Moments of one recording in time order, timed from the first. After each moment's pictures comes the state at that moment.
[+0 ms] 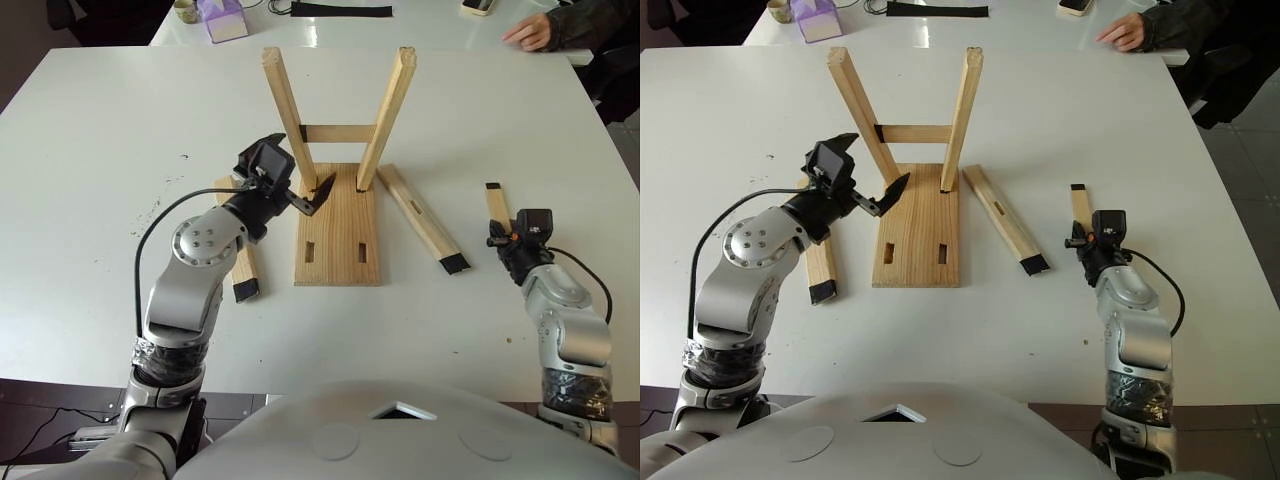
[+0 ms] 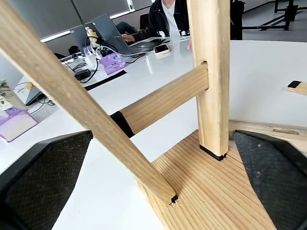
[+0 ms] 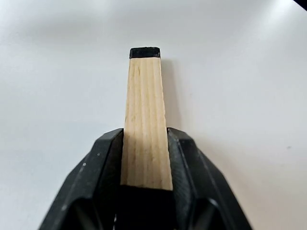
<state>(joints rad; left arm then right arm) -0.09 0.35 -0.07 -0.57 -0.15 0.61 -0.43 0.13 -0.30 -0.24 -0.25 0.15 0.61 0.19</state>
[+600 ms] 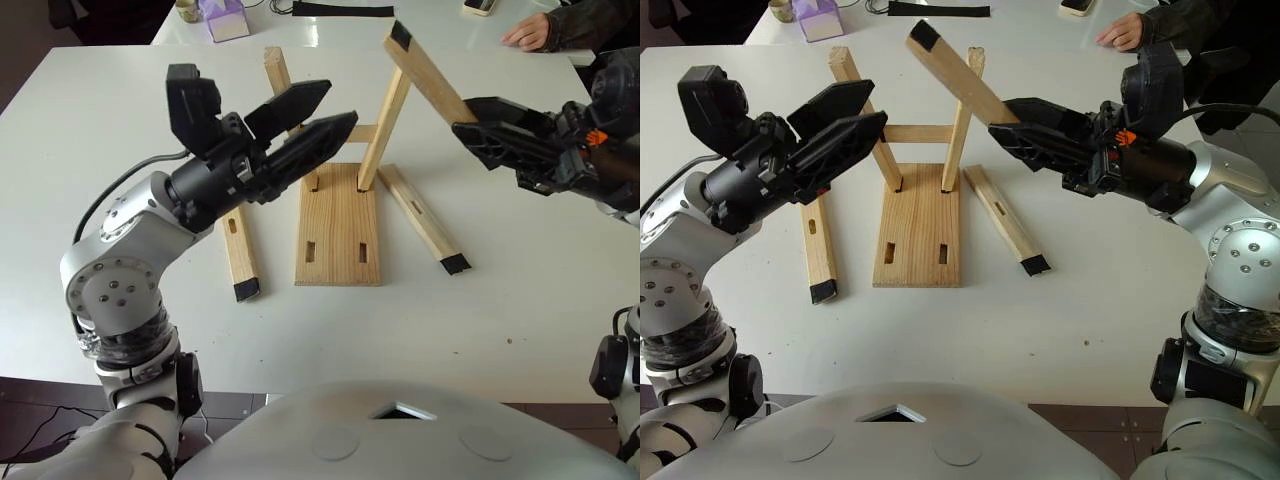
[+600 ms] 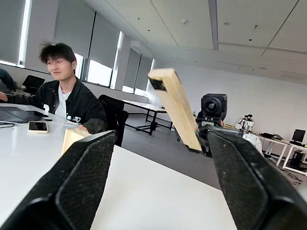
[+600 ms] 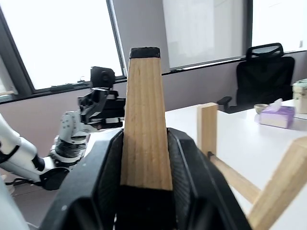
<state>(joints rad) -0.28 0.38 0.27 -0.62 -1.26 0.85 -0.48 -0.35 -0.68 -0.31 -0.44 1.20 0.95 0.88</state>
